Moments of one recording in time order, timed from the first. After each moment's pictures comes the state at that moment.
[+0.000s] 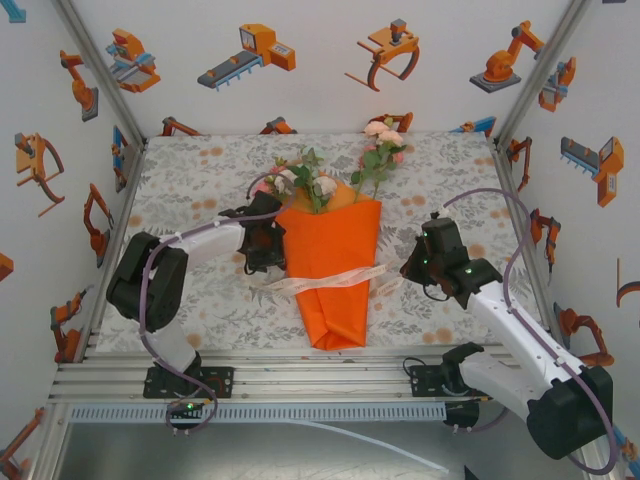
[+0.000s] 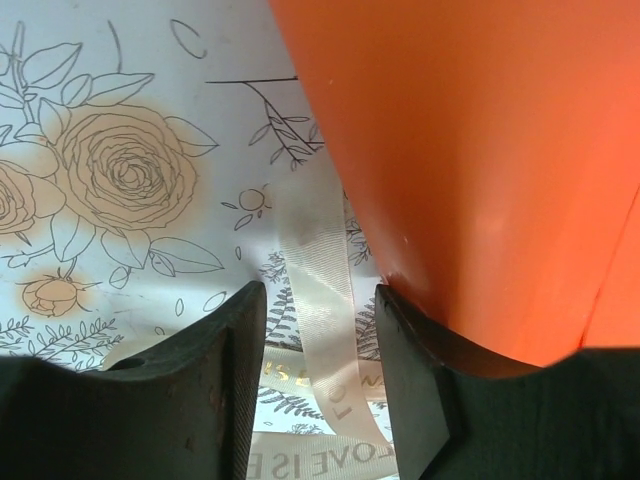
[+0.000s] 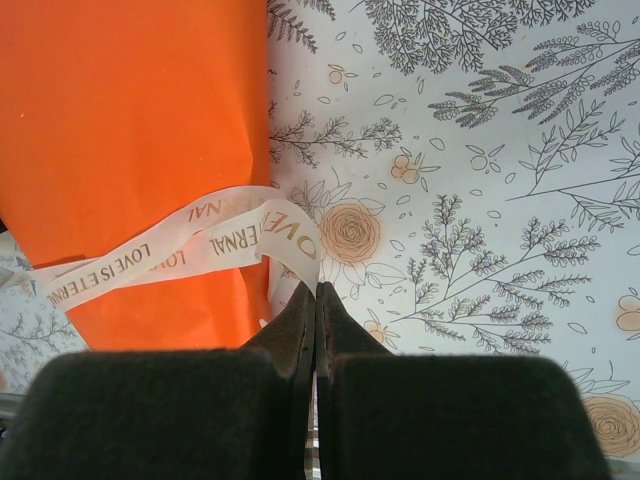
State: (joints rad) left arm -0.58 1.74 1.07 -0.54 -0.04 -0.58; right arm 0.41 0.96 0.70 -0.59 0.03 0.67
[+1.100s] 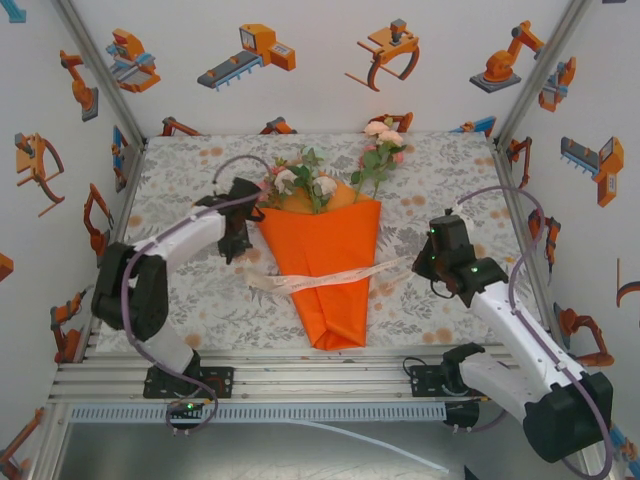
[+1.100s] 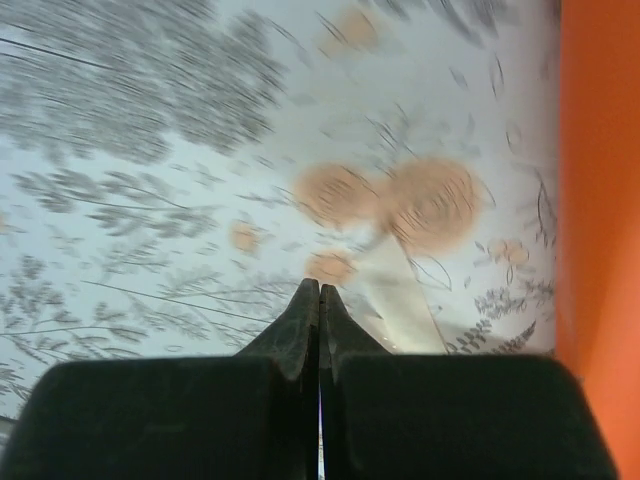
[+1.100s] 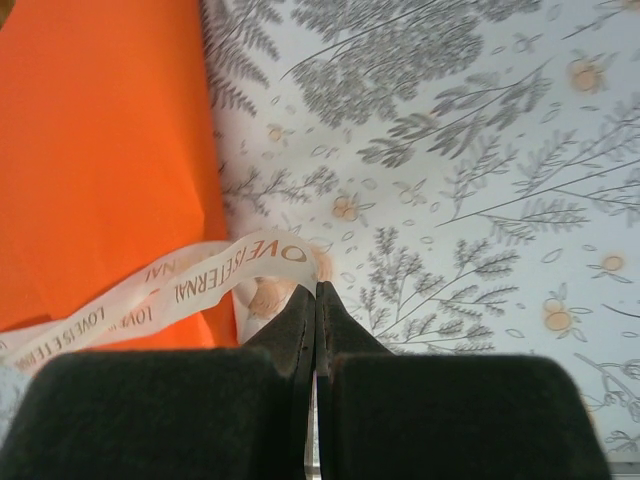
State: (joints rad) left arm -0.44 1.62 1.13 -0.75 -0.38 -0.58; right arm 0.34 0.94 0.72 -0.61 0.14 0.66
